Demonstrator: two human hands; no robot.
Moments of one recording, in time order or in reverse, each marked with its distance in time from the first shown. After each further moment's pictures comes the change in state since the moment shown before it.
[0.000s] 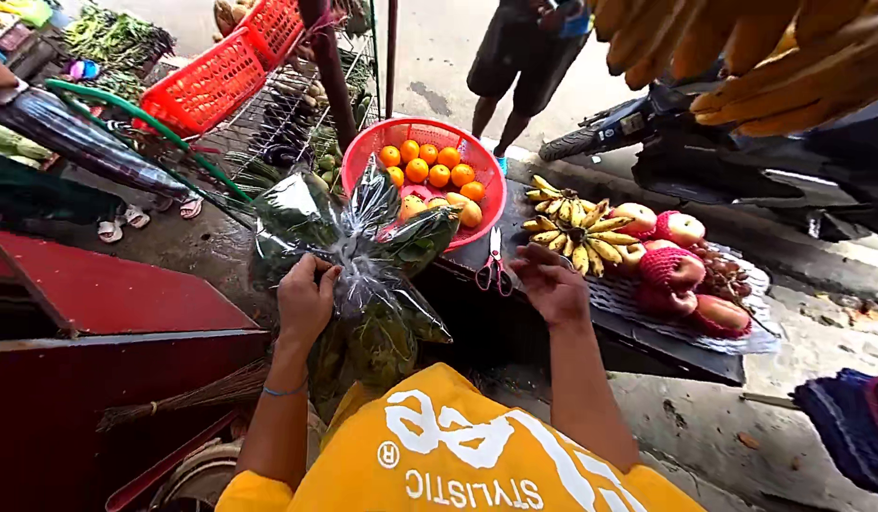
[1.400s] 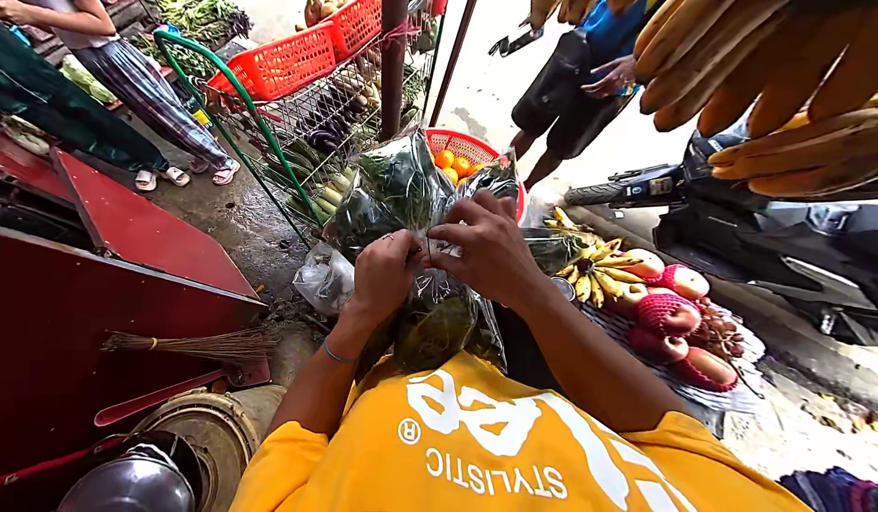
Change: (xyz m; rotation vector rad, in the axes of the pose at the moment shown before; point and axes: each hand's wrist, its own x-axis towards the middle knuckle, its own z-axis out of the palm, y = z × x) left_hand -0.038 0.079 0.023 -0.049 0.082 0.282; right_hand -0.053 -0.084 0.195 -1.385 -0.845 -0.891
